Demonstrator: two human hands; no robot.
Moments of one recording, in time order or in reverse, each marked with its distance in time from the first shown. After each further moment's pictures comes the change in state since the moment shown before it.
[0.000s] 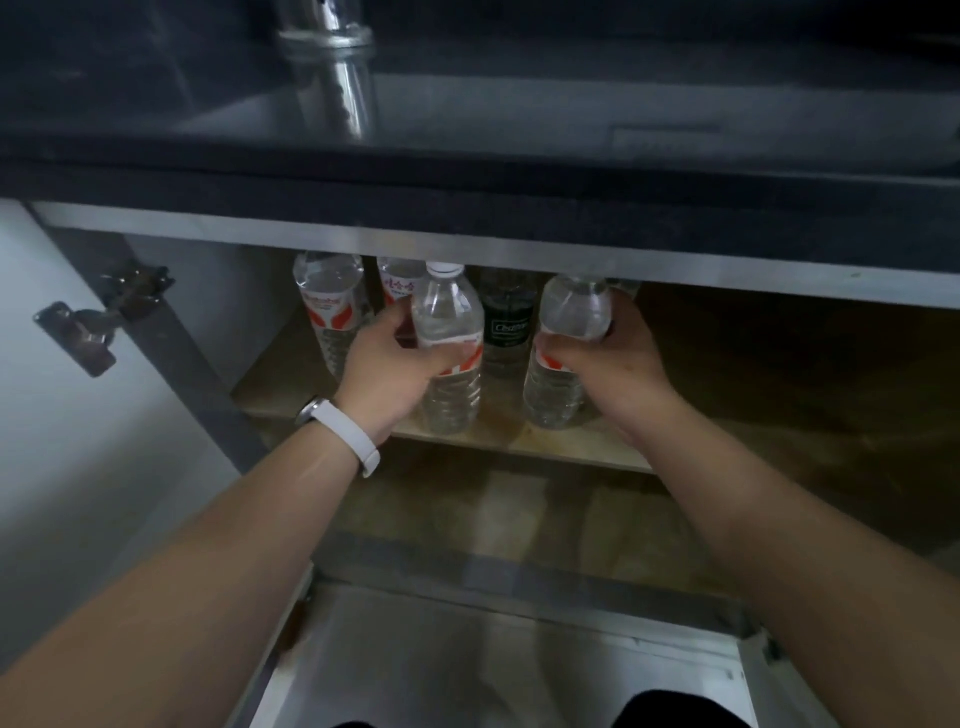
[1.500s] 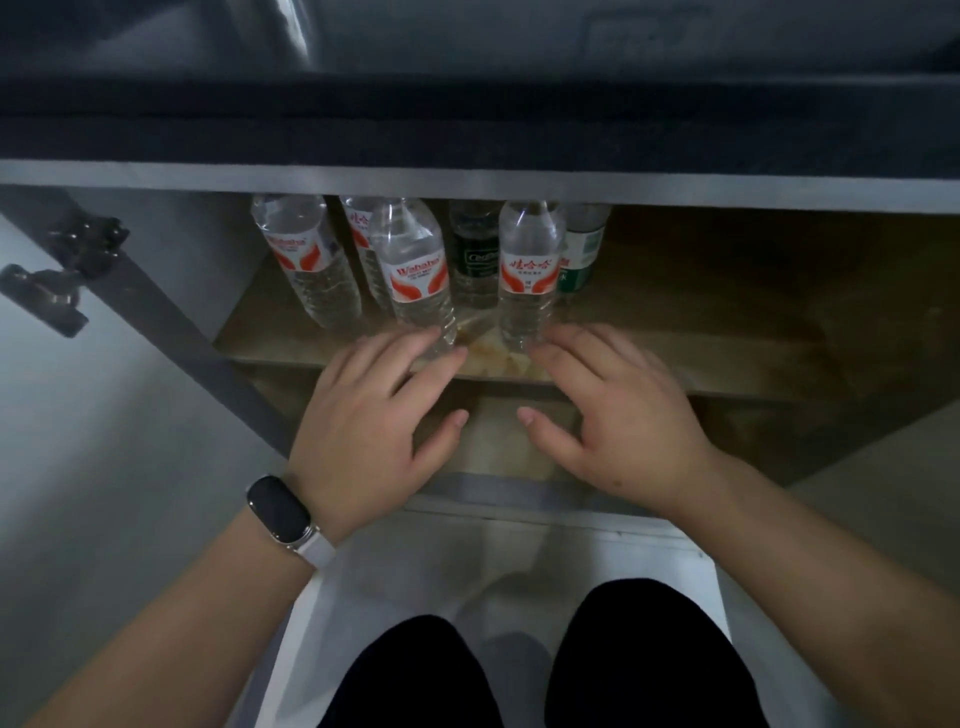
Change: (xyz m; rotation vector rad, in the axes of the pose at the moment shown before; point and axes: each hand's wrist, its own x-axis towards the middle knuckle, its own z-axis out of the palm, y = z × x) left_hand -0.103 0.006 -0.012 0.985 -0.094 0.737; right_hand -0.108 0.011 -0.048 -0.976 -0.220 -0.669
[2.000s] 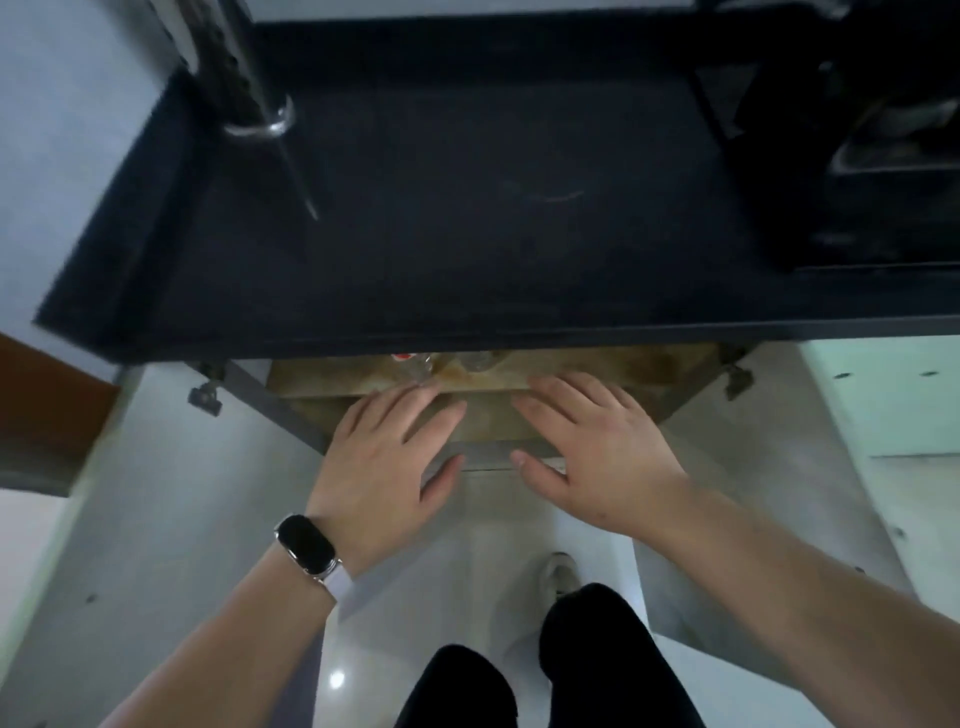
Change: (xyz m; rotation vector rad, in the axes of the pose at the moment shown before) left_hand 0.050 0.061 -0.230 -0.130 -0.280 0.019; right_hand -0.012 -0.082 -0.251 -0.067 -0.231 0.144
